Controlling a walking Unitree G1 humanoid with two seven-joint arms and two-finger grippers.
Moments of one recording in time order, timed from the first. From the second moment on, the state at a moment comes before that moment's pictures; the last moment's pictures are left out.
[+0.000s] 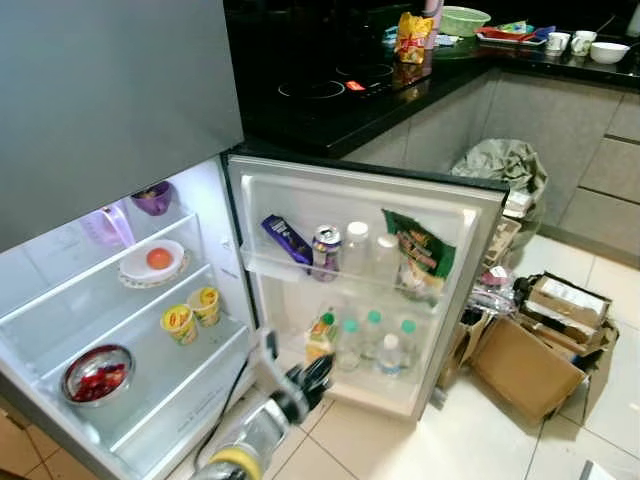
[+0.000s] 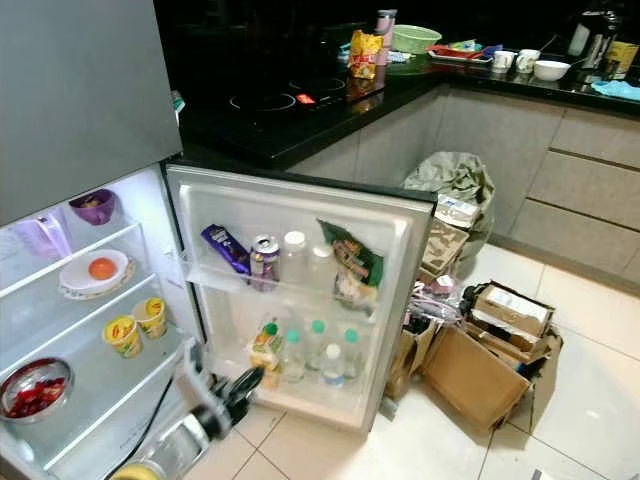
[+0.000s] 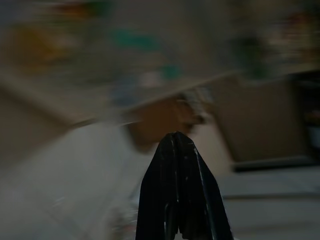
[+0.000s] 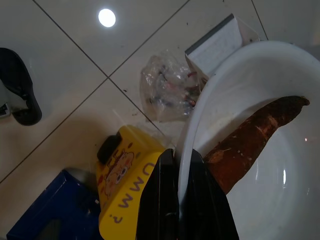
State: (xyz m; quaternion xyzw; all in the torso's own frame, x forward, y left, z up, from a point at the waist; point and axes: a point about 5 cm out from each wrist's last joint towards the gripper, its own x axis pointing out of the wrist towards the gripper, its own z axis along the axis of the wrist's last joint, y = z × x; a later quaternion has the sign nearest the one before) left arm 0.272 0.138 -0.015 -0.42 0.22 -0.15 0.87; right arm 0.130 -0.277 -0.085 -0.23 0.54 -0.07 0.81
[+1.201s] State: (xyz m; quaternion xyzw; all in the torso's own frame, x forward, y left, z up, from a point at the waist) left arm 0.143 0.193 -0.099 -0.17 0.48 0.08 0.86; right arm 0.147 -0.252 -0.086 -0.20 0.51 0.01 0.84
